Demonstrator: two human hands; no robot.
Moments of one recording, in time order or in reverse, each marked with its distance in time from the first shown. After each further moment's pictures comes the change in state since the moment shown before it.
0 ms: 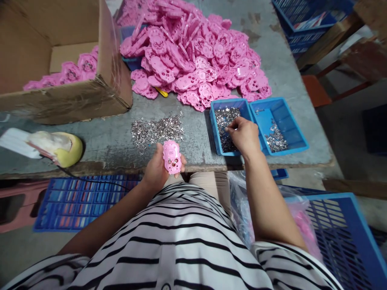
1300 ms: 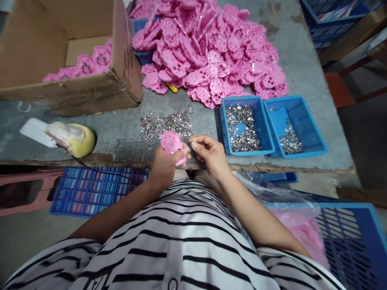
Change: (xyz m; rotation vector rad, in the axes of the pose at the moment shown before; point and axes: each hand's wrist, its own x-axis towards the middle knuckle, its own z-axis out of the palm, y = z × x) left_hand -0.002 0.002 0.016 0.105 0.252 0.239; right_hand -0.089 -0.085 0.038 1.194 -0.459 0.131
